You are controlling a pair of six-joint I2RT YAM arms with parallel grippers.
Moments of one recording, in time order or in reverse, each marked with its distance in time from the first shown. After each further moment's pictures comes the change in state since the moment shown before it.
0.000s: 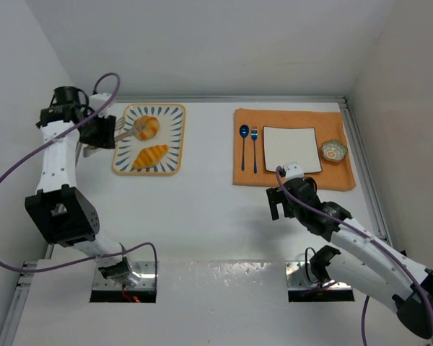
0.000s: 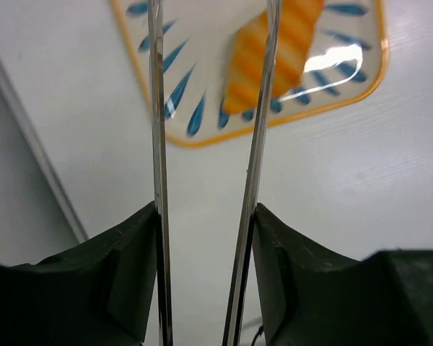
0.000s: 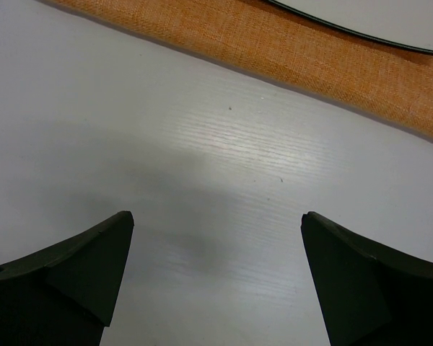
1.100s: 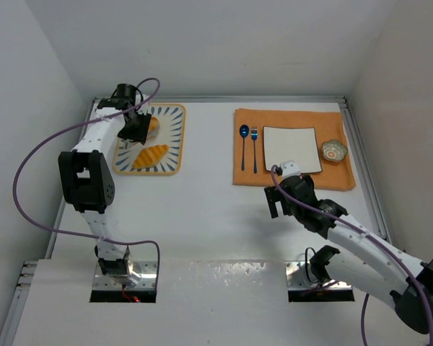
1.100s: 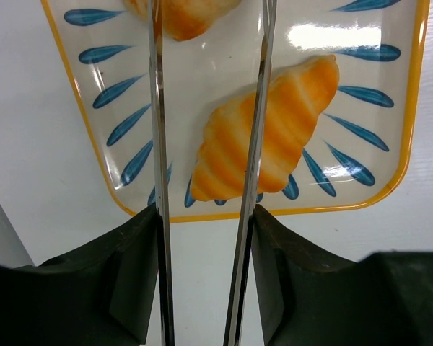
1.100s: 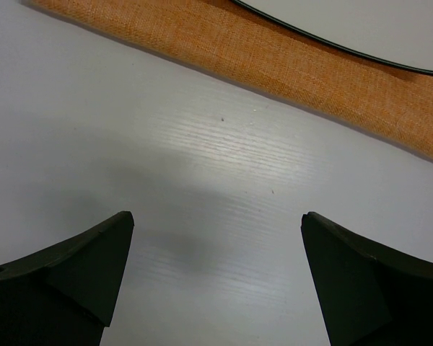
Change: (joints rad) left arm -0.335 0.338 0.097 0.198 -0.331 -0.310; right arm -0.001 0.064 0.006 0.047 0.022 -0.047
